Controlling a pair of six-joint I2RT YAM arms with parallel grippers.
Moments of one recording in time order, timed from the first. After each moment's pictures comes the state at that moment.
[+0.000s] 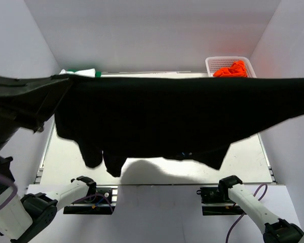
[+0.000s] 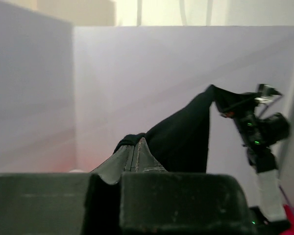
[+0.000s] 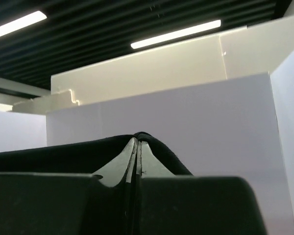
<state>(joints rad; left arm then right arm) -0.44 1.04 2.21 -0.45 0.50 -0.52 0.35 0.69 1.85 -0.18 0.08 0.09</state>
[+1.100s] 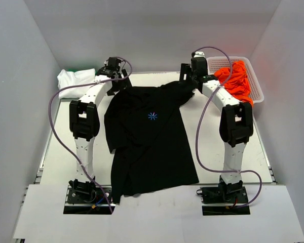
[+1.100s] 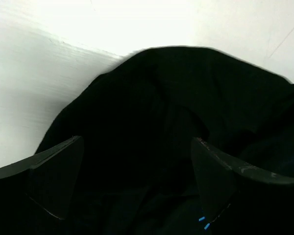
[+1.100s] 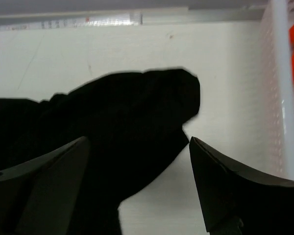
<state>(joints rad) -0.23 2.26 2.03 -0.72 -0.12 -0.52 0.30 2.07 1.75 -0.23 0.17 0.20</state>
